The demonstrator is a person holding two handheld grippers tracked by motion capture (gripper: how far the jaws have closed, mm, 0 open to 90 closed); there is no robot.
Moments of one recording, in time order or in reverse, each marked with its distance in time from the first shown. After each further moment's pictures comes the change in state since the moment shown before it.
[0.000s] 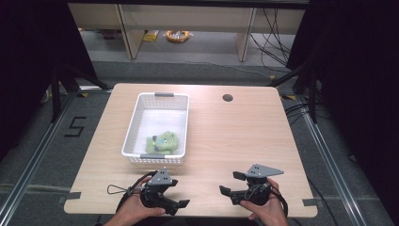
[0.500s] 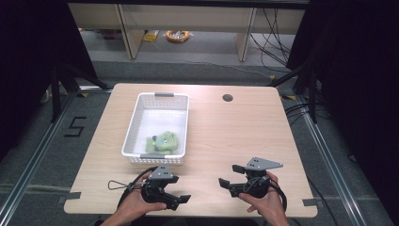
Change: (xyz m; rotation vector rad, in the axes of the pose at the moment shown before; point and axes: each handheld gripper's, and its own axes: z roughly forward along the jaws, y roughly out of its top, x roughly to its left) left arm 0.005 0.012 -0.001 -0.009 -0.008 -0.017; right arm -0.003 0.018 0.002 -0.022 -0.006 -0.006
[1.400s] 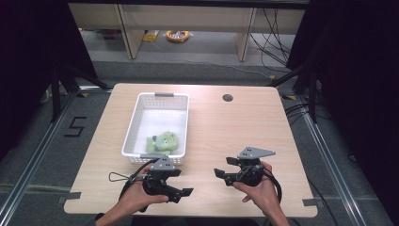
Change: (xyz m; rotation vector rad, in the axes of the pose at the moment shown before) left arm 0.000 0.026 -0.005 -0.011 -0.013 -0.009; right arm 0.000 0.032 0.012 0.036 -0.016 -0.026
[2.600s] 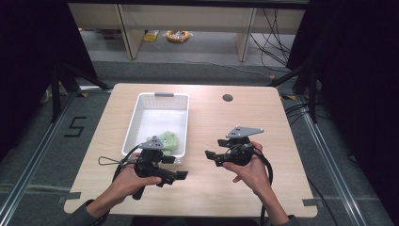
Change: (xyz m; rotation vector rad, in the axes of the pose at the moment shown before) left arm 0.023 0.034 -0.028 -0.026 -0.023 -0.103; right arm 0.004 0.059 0.015 0.008 -0.021 -0.046
